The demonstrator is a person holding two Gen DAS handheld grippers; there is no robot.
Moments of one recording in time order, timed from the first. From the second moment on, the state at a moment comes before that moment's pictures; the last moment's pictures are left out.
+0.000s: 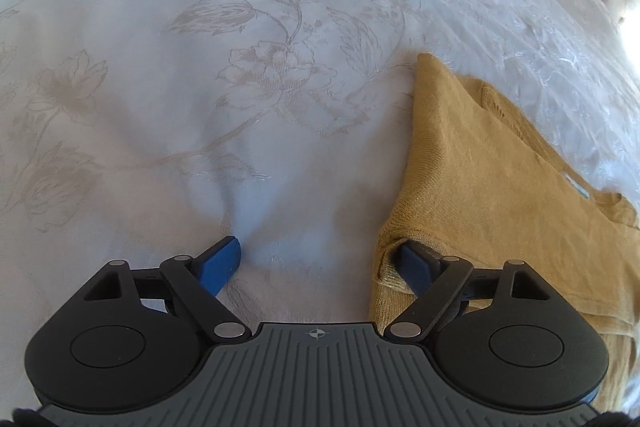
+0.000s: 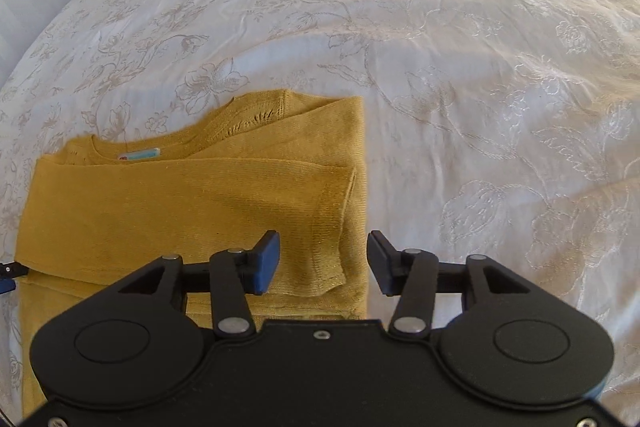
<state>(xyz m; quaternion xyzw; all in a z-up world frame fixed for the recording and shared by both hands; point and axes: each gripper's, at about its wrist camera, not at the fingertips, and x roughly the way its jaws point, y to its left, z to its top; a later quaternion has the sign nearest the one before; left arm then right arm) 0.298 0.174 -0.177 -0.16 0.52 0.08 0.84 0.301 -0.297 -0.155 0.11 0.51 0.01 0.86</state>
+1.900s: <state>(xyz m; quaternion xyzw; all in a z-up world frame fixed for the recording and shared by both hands) 0.271 0.111 -0.142 -0.03 0.53 0.02 0.85 0.218 -0.288 -0.165 0.13 0.52 0.04 0.84</state>
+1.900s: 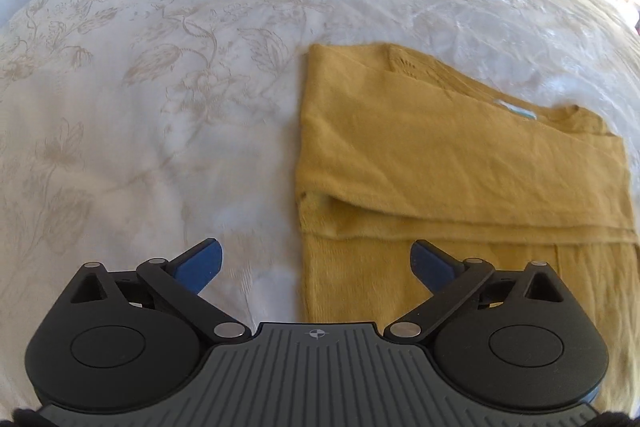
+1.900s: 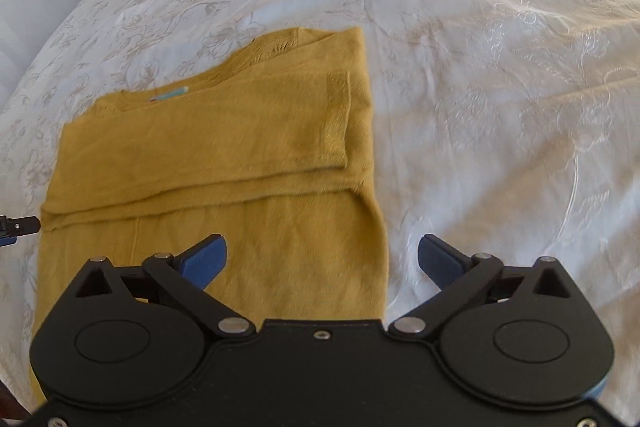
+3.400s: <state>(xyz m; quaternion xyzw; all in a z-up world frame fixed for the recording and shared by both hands) 0.070 0.122 -0.187 -0.05 0.57 -0.06 0.81 0.040 -0.270 -0.208 0.11 0.57 0.06 0.81</state>
